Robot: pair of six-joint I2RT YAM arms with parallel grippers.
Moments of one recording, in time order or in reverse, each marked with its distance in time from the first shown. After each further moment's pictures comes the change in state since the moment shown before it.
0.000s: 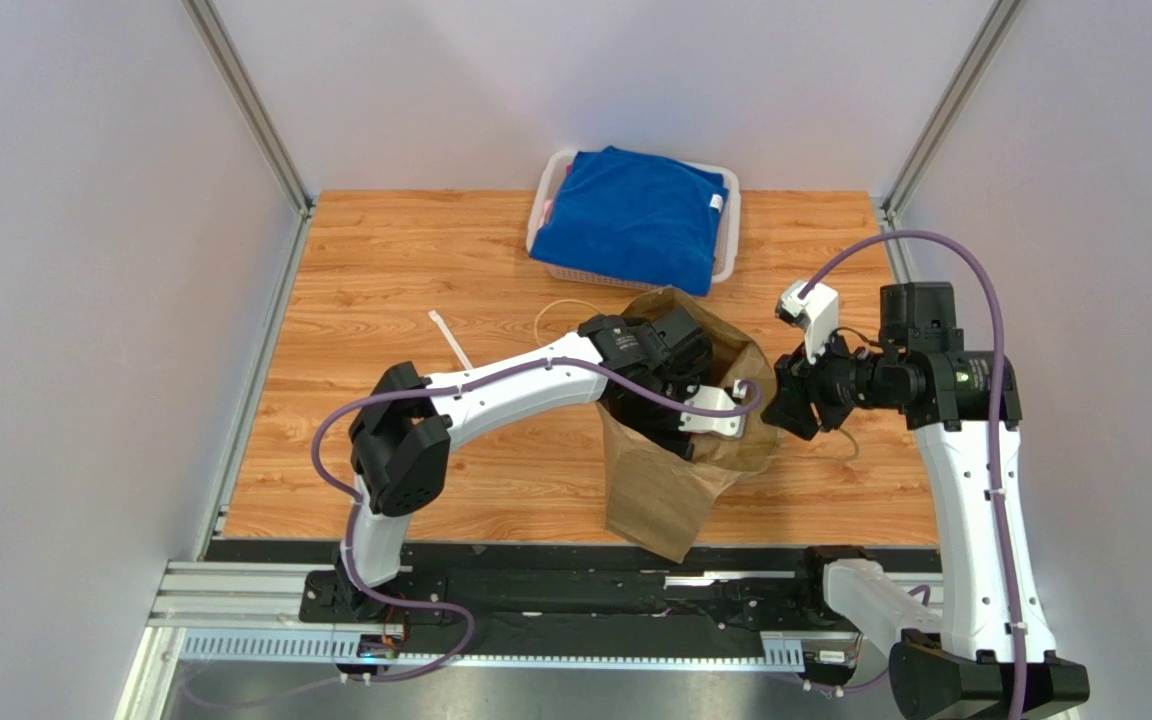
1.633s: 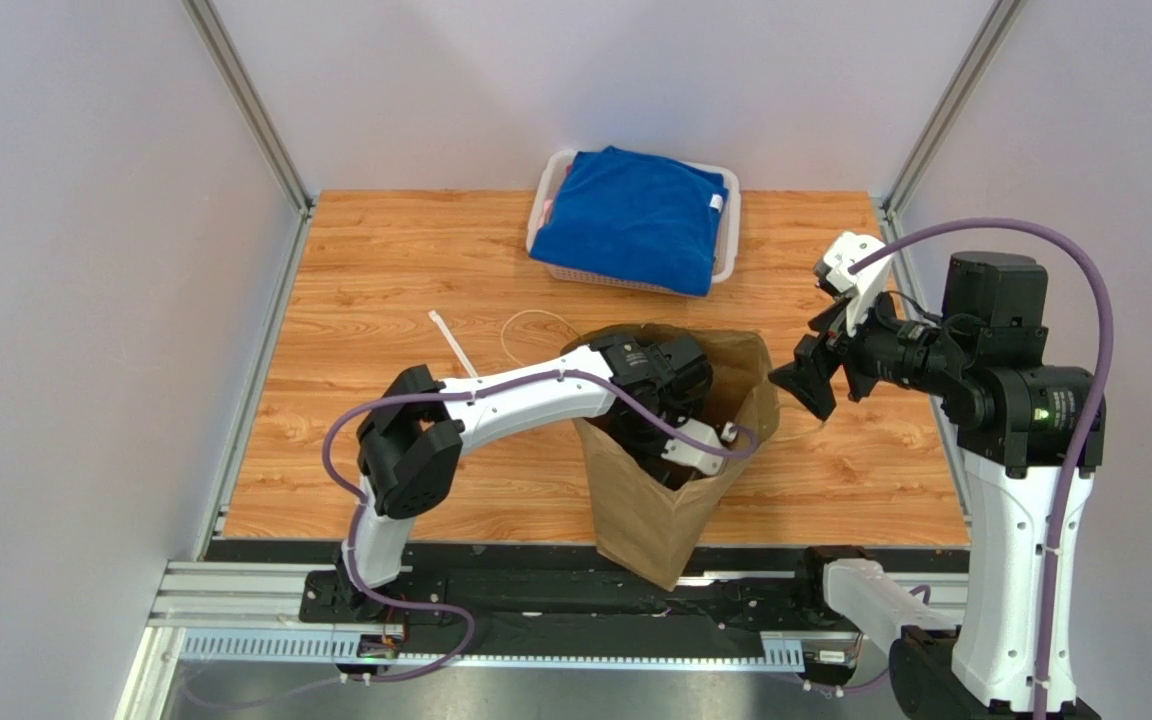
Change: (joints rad) left arm -0.034 0.024 -0.031 -0.098 -0.055 0.160; right arm 0.000 0.020 0.368 -0.020 -0.032 -0.010
